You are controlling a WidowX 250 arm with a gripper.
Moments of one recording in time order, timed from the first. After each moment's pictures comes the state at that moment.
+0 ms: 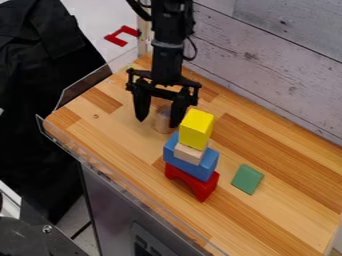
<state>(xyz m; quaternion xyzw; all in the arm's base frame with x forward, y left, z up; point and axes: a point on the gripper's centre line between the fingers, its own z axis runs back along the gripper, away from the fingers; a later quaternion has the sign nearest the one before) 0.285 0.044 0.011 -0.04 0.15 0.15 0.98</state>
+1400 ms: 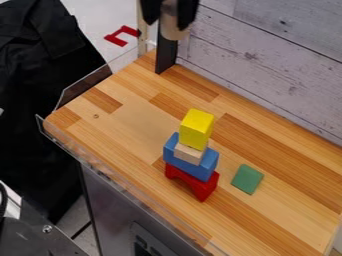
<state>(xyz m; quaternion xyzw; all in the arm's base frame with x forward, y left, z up) 0.265 0.012 0.176 -0.04 0.06 0.13 0.99</state>
